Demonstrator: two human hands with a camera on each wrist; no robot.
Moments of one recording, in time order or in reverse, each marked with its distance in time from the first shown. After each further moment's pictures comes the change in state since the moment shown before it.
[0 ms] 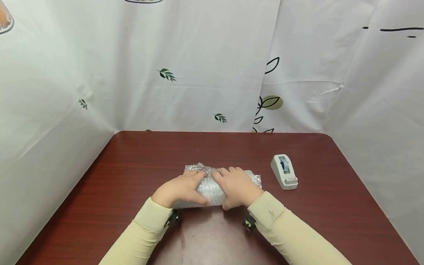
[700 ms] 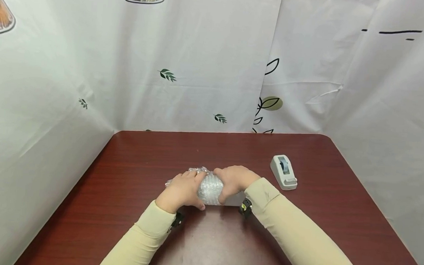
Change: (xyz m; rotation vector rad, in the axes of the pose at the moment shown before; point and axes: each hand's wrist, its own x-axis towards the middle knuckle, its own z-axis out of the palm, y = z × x) left_hand -0.006 0.018 0.005 0.246 0.084 -0.111; right_hand 0.027 0.022 -0.007 0.337 -0.357 0.146
